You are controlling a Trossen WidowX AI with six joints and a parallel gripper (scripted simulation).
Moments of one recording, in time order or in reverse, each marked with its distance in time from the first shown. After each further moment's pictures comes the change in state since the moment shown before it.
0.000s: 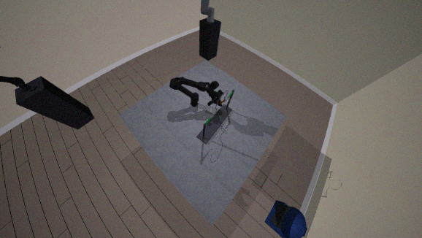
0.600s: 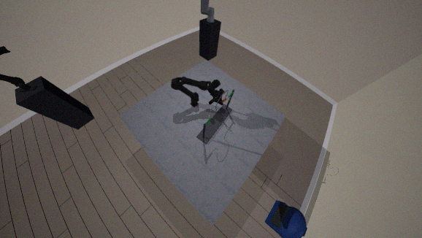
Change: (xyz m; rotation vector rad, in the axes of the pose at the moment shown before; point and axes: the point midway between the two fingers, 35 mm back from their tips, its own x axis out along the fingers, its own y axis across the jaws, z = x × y) arm -0.002 0.019 0.000 0.005 0.000 0.003
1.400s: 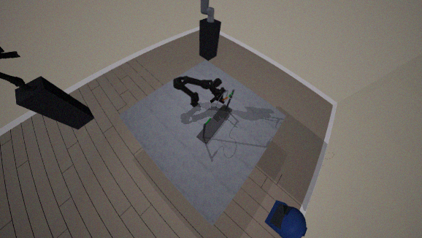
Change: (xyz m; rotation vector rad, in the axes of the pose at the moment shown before) arm -0.003 0.022 0.000 0.001 -0.002 0.001
